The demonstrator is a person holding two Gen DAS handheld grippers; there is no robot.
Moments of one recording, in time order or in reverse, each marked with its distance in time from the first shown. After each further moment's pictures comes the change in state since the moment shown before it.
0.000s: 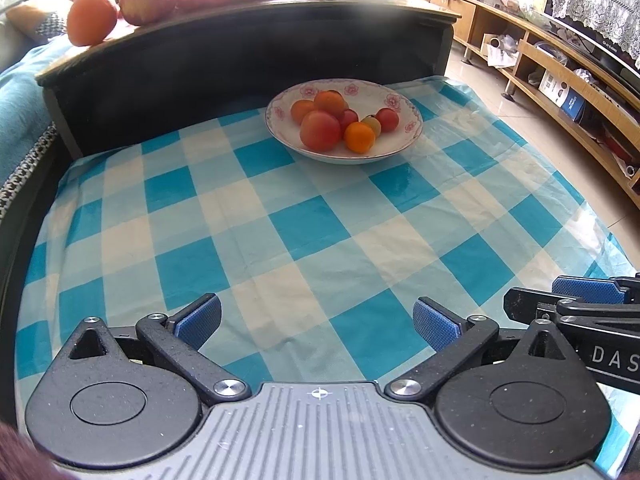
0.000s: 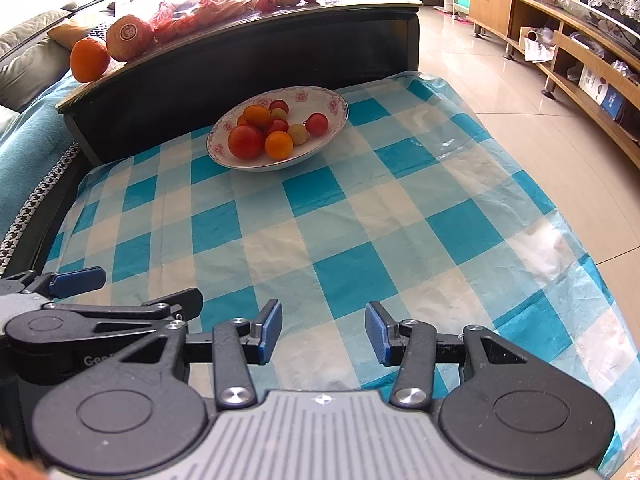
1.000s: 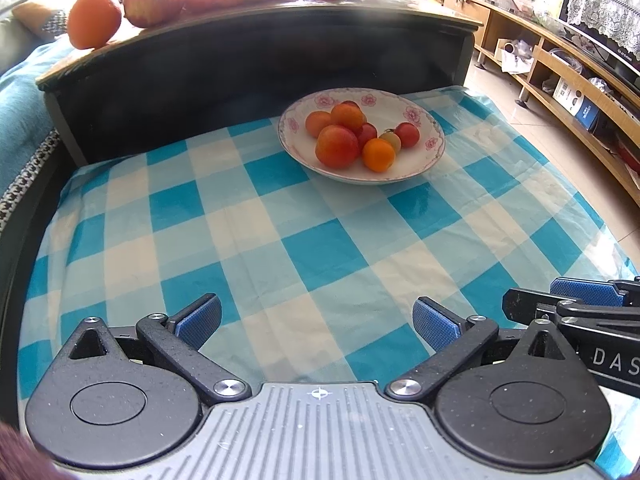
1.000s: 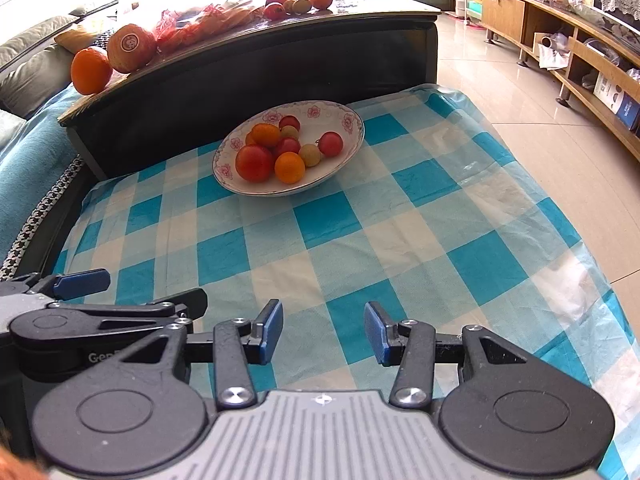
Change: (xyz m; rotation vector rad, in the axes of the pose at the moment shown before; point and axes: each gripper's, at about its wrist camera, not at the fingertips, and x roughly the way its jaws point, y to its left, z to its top) left arm 0.016 0.007 0.020 -0.020 0.002 0.022; right arm 0.021 0.002 0.027 -0.007 -0.015 0.039
